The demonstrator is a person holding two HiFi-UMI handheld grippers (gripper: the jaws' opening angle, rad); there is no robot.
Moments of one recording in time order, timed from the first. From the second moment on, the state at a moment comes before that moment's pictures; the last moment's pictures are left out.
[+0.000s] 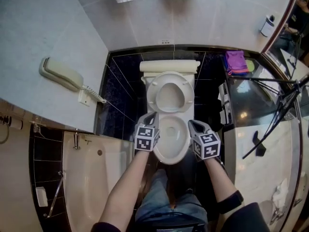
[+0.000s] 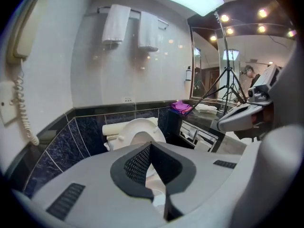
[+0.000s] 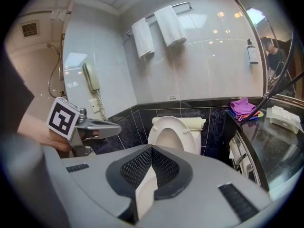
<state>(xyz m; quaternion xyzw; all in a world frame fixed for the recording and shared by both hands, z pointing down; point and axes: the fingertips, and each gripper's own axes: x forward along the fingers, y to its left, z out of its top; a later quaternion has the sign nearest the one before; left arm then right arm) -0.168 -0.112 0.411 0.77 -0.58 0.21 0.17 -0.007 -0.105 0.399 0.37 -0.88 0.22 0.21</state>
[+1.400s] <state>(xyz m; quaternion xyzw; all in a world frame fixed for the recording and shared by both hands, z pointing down) -0.097 0.140 0.294 0.76 -0.61 0.15 0.15 0.094 0.085 0.333 0.35 -0.89 0.19 0.22</state>
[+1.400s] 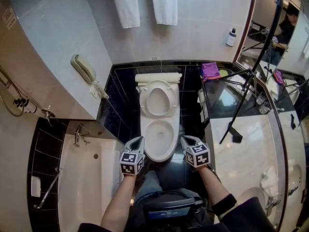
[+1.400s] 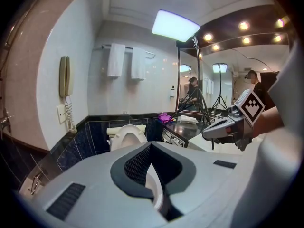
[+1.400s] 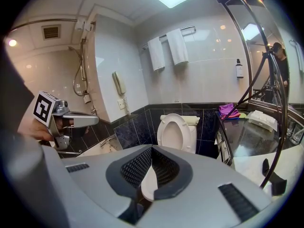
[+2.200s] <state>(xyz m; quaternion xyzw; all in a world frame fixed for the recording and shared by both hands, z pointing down) -0.113 0.058 0.347 0.77 -0.58 0.18 0.18 0.061 -0.013 0.362 0.35 -0.89 0.13 0.28</state>
